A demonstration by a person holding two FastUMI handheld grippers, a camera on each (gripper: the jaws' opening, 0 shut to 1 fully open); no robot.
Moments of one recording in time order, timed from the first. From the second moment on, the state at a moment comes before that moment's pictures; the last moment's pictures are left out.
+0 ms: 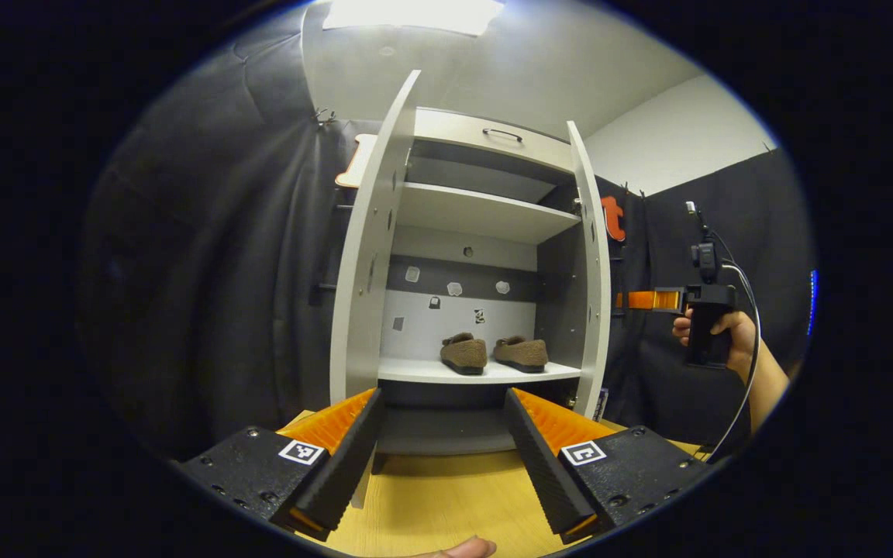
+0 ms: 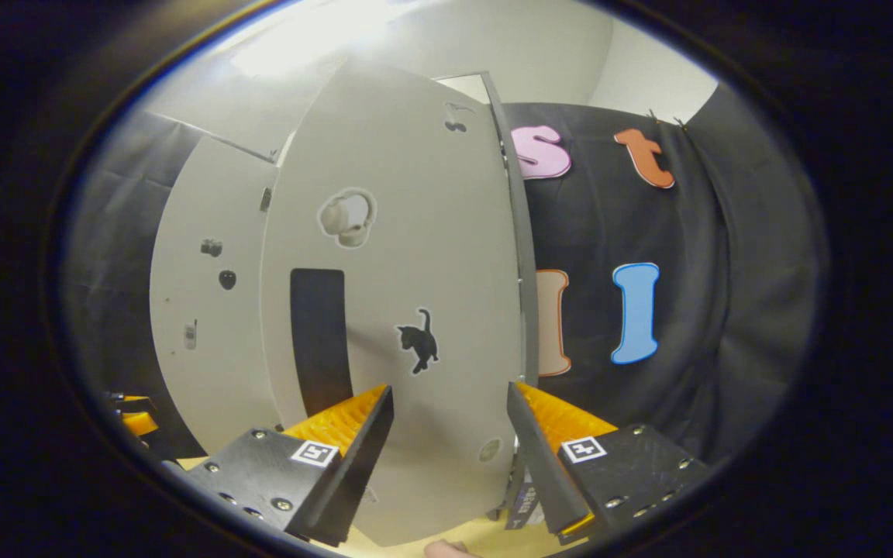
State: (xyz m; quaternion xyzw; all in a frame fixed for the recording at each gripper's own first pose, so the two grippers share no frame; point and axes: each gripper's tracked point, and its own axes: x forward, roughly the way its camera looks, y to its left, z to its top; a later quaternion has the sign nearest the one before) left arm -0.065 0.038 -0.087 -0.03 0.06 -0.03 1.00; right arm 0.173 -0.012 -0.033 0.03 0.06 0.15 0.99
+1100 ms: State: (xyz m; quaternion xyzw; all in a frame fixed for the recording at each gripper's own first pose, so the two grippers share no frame) left arm -0.064 0.218 -0.073 -0.01 0.09 0.09 0.99; right arm 0.095 -0.048 -0.035 0.06 0.03 0.12 0.99
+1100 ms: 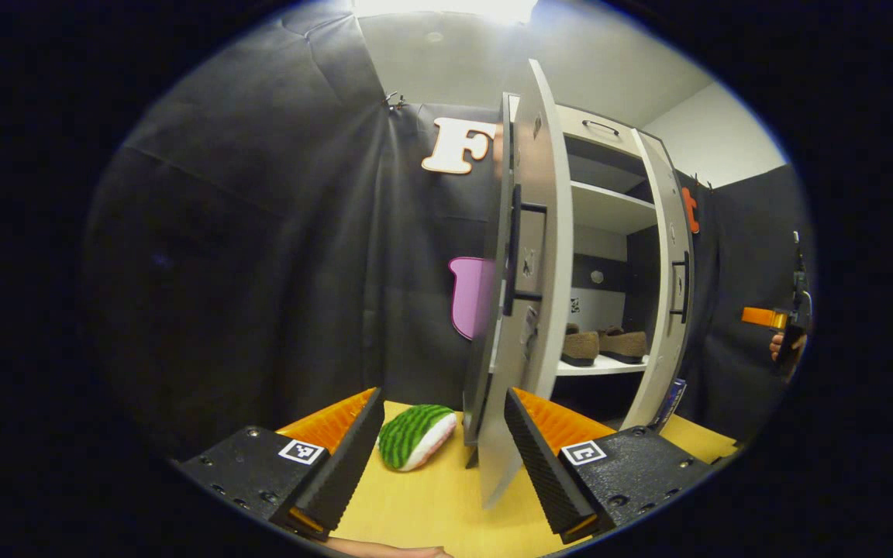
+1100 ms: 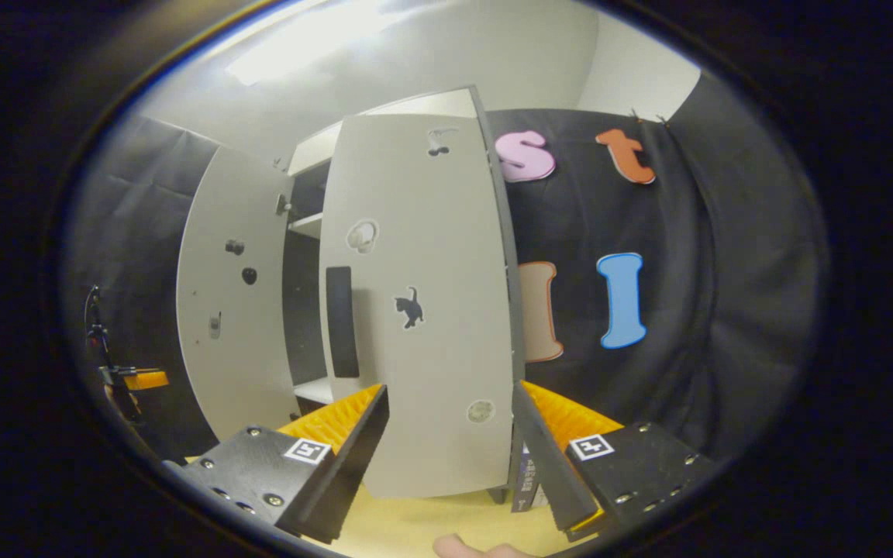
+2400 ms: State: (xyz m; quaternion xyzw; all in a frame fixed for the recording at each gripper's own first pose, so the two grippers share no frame) left arm 0.069 0.226 -0.015 0.03 0.14 0.07 0.99; right arm -0.022 0.023 -0.042 0.03 0.02 0.21 0.98
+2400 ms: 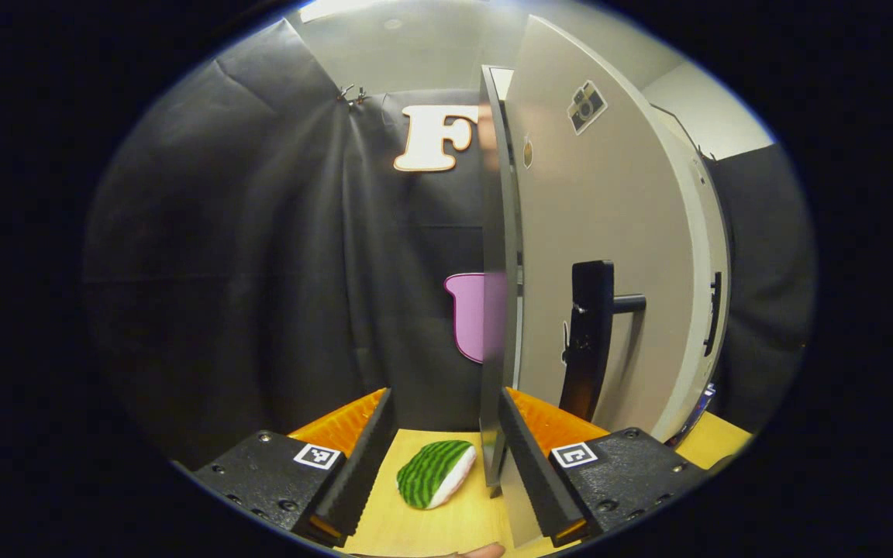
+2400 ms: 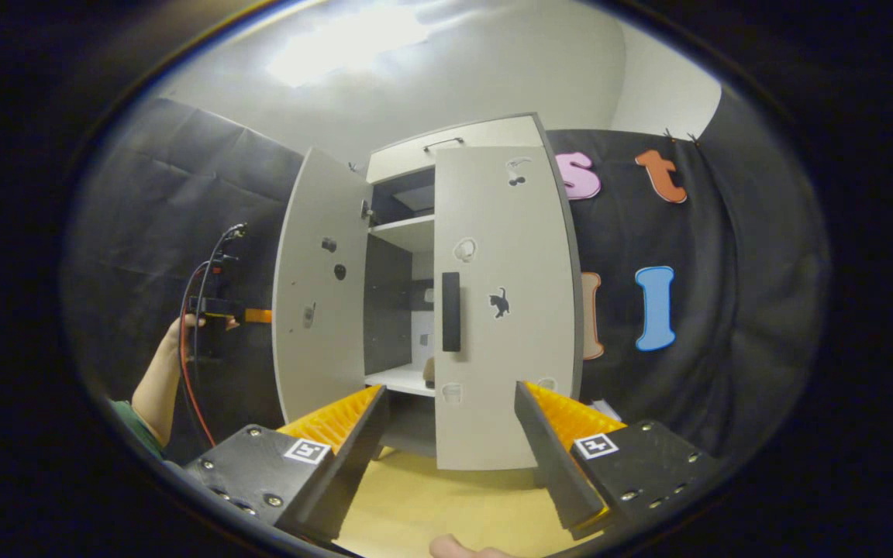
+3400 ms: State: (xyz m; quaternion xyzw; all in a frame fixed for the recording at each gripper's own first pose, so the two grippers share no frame) left arm 0.085 0.143 -0.022 0.02 0.10 0.02 0.99; right arm -0.024 0.021 -0.057 0.00 0.02 0.16 0.99
